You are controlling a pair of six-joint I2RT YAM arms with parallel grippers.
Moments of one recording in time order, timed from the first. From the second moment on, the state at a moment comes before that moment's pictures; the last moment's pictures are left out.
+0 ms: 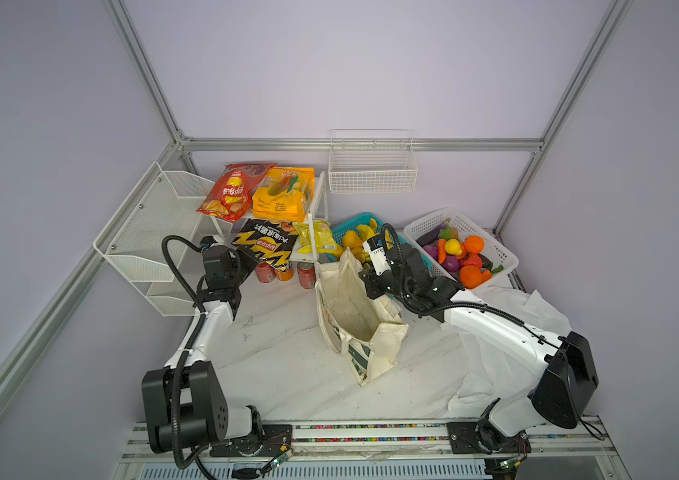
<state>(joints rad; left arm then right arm) 0.18 1.31 0.94 0.04 0.19 -0.81 0.76 1.52 1.29 -0.27 -0.04 0.24</state>
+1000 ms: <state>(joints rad) 0.18 0.69 1.14 -0.69 0.34 -0.52 0.75 1.58 1.34 -0.25 -0.05 0.26</state>
